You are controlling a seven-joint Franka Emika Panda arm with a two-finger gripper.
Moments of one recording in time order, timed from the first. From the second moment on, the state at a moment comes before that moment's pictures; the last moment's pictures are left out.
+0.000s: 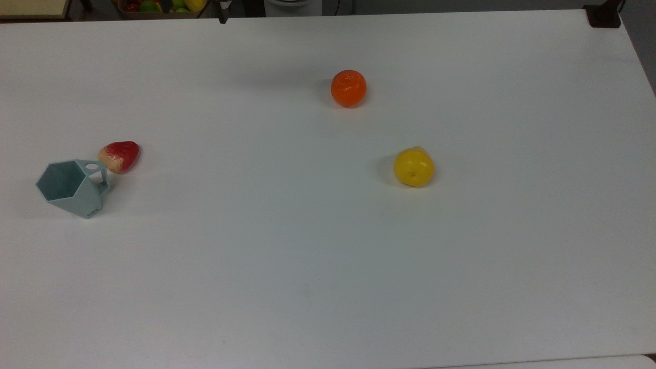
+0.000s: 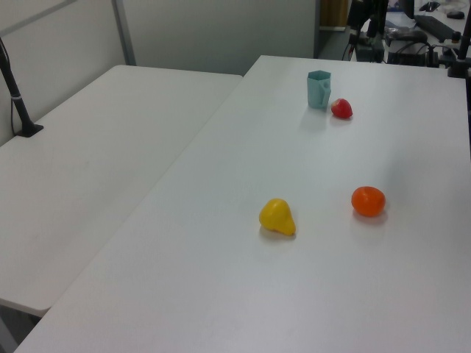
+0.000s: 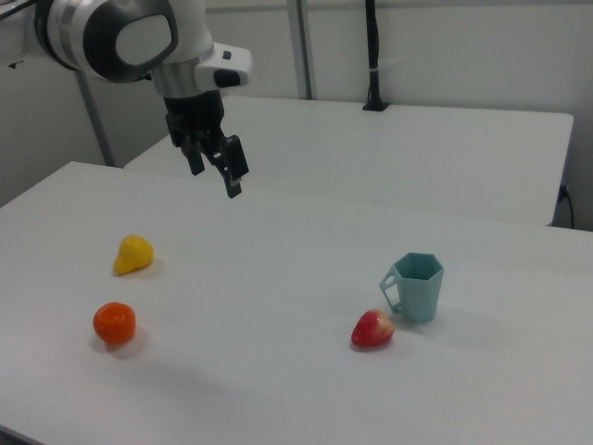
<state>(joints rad) -0.11 -0.01 -0.04 -1.65 0.08 1.74 0.09</state>
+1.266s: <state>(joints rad) -0.20 0.22 -0.06 -1.69 0.08 2.12 0.38</state>
